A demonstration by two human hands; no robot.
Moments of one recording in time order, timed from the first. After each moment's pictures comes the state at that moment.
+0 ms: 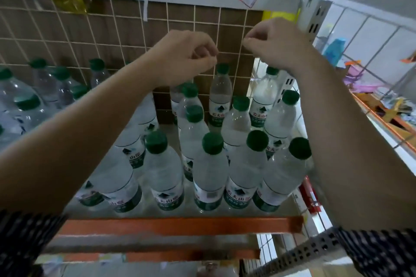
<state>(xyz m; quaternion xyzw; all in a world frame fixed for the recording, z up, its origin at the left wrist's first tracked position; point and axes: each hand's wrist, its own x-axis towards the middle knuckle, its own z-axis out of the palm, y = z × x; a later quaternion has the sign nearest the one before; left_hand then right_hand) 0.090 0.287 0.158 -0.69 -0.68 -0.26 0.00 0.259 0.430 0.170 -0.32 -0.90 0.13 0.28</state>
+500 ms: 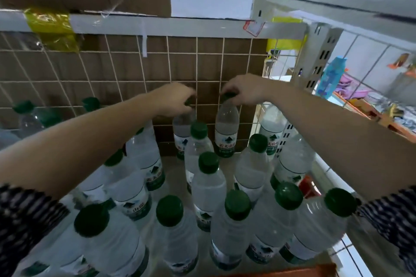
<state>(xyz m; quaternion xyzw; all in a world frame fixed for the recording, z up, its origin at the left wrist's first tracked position) -0.011 0.377 0.109 -0.67 -0.74 0.00 -0.04 0.173 0.507 0.129 -0.25 -0.97 0.06 -0.03</state>
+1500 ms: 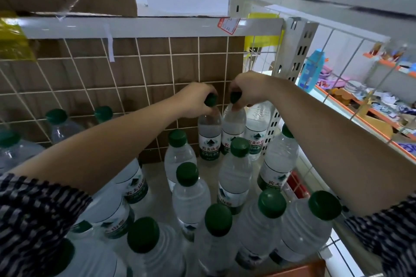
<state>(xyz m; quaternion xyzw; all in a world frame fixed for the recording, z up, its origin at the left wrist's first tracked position) 0.047 0.446 0.094 -0.73 -0.67 -0.12 -0.06 0.211 0.540 0.126 -0.36 -0.93 0.11 -0.03</state>
